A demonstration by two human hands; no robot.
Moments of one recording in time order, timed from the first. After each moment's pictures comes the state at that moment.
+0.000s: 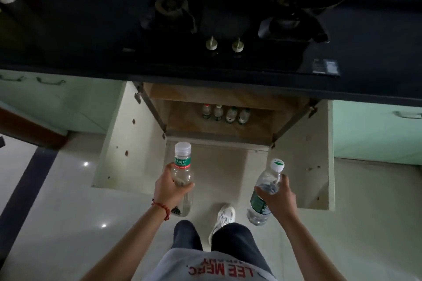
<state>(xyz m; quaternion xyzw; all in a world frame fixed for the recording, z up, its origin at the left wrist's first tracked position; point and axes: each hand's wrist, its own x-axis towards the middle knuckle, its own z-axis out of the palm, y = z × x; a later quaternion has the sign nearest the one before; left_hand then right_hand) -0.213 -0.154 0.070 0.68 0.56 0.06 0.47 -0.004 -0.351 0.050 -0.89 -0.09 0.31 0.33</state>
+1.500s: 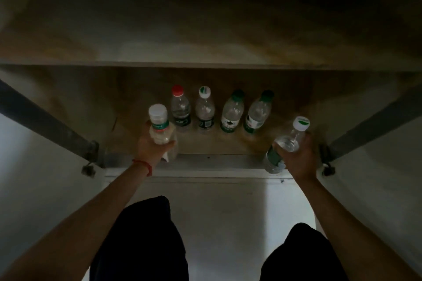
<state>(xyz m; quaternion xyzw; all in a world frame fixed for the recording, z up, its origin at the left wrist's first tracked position) 0.022 0.127 -0.459 0.70 0.48 0.20 0.48 0.259 -0.143 -0.449 -0.87 -0.17 0.03 0.46</state>
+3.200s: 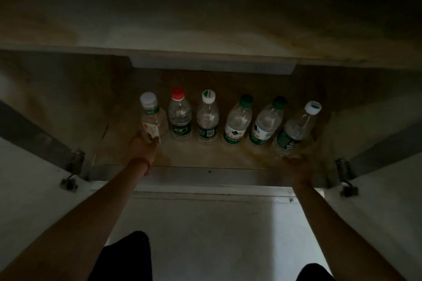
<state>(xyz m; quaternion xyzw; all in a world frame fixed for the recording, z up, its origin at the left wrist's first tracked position) 0.051 0.180 -0.515 0.70 0.60 0.19 0.34 0.289 -0.106 -0.519 -0.90 -0.03 0.18 0.40</state>
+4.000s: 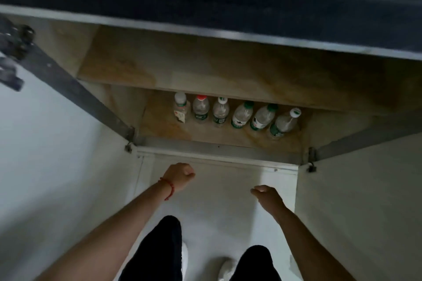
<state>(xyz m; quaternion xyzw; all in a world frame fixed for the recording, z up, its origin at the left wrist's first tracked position) -0.039 0.040 -0.339 0.78 0.43 -0.17 0.43 0.135 -0.169 -0.347 -0.85 -0.07 0.49 0.21</state>
